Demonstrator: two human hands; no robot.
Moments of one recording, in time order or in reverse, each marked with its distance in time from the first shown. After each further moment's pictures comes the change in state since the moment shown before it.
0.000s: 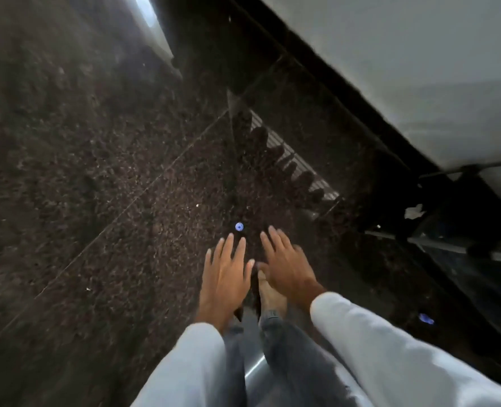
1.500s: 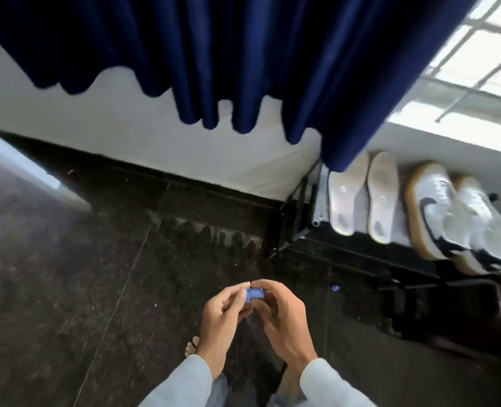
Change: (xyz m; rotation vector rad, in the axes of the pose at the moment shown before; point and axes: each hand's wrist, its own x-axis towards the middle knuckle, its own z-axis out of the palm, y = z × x) left_hand -0.243 0.180 -0.210 -1.137 -0.247 0.157; right_hand -0.355 -0.035 -0.190 1.098 1.045 0.271
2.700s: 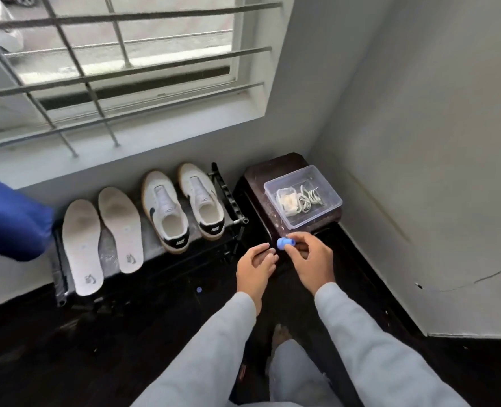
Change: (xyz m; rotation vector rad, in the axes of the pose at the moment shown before) left_hand -0.158 -0.035 0.568 0.256 -0.605 -0.093; right_hand -0.170 0.138 -0.540 -0.093 0.863 0.466
